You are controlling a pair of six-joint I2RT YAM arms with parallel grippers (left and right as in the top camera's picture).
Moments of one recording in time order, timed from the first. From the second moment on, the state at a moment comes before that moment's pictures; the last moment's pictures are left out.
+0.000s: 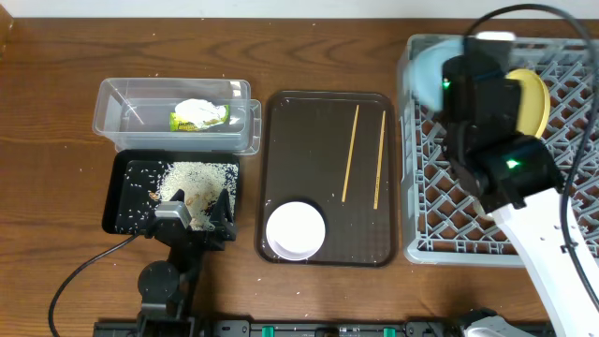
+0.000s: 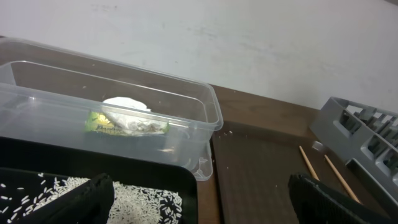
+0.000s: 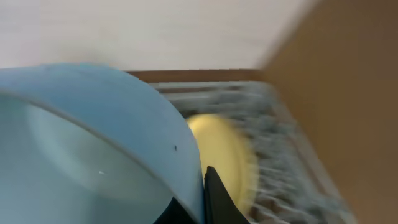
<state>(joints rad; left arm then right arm) -0.07 0.01 0.02 -0.11 0.08 -0.30 0.35 1.33 1.38 -0.69 0.84 0.14</state>
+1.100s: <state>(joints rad) -0.07 0.01 0.02 -0.11 0.08 -0.30 0.23 1.94 1.38 -0.65 1.38 0.16</state>
